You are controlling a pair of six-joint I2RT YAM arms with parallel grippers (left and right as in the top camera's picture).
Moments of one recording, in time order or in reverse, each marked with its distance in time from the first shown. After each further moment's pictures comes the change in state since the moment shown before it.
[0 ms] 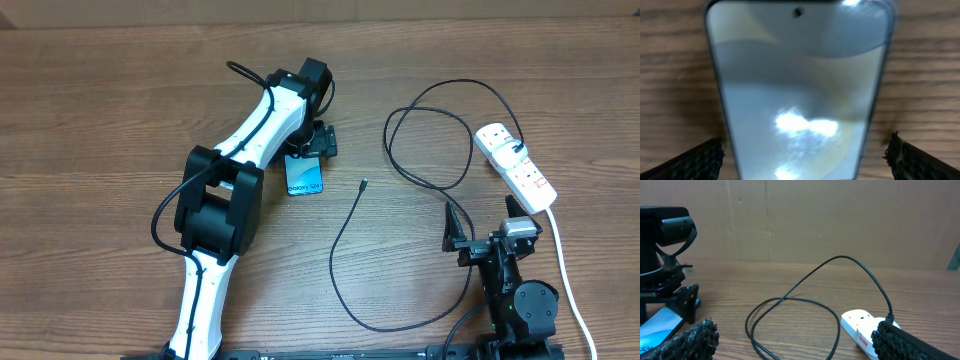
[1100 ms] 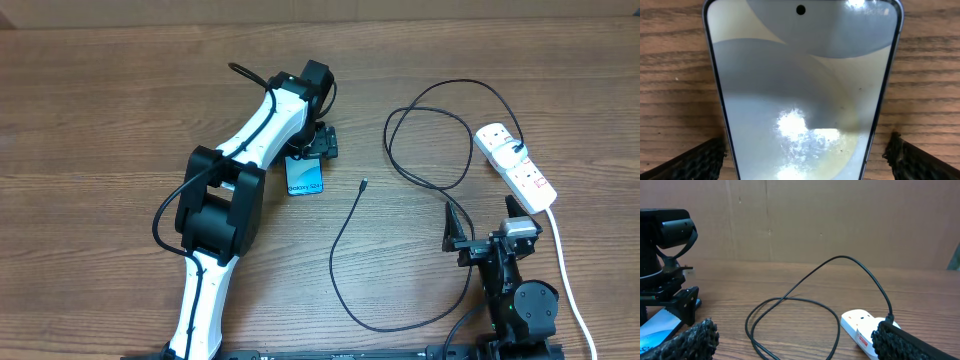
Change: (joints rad) left arm -0.005 0.000 -0.022 0.006 -0.027 0.004; right arm 0.000 0.000 0.000 0.000 0.000 0.000
